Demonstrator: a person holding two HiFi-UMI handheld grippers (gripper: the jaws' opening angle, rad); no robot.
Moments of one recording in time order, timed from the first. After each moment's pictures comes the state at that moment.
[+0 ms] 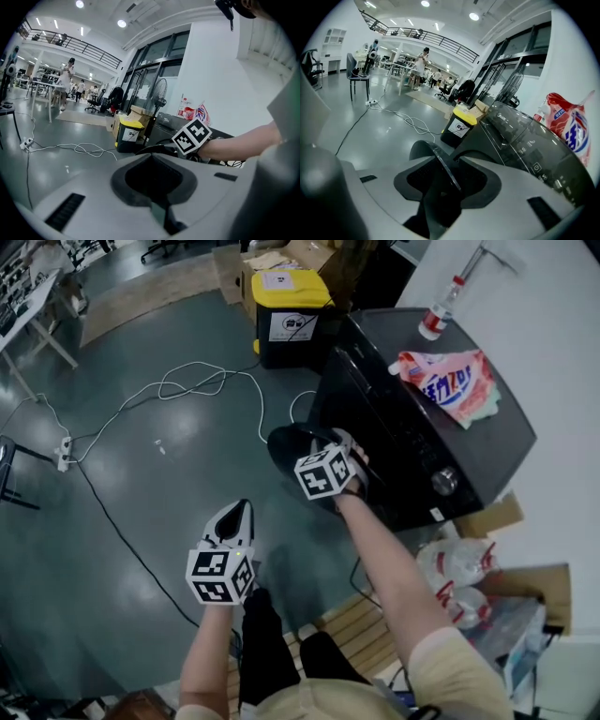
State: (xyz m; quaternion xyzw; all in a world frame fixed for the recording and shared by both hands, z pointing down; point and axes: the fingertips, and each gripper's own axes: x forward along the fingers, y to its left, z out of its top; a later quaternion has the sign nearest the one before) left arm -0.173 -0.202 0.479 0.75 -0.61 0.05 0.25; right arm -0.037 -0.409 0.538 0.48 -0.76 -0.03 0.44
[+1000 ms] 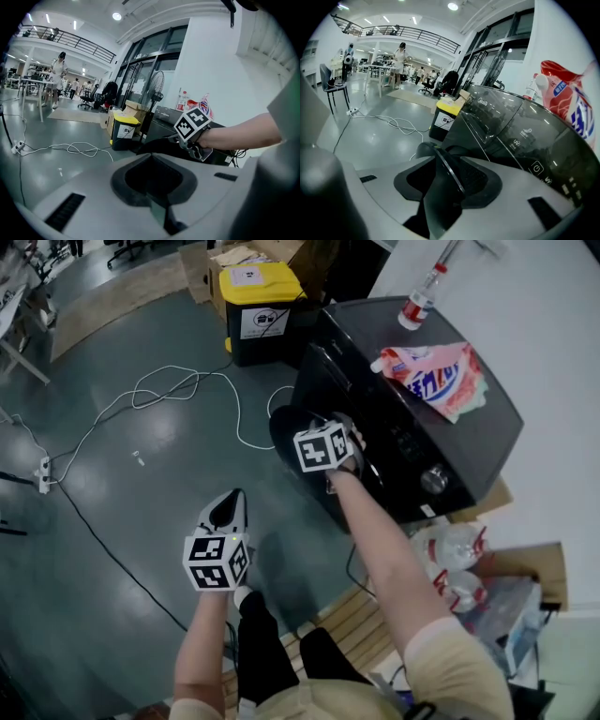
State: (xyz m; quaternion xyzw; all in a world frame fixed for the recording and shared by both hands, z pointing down) left arm -0.168 -0.267 0.497 0.77 -0.58 0.07 0.26; right arm -0.002 -0.478 0.527 0.55 -0.72 0.05 0.42
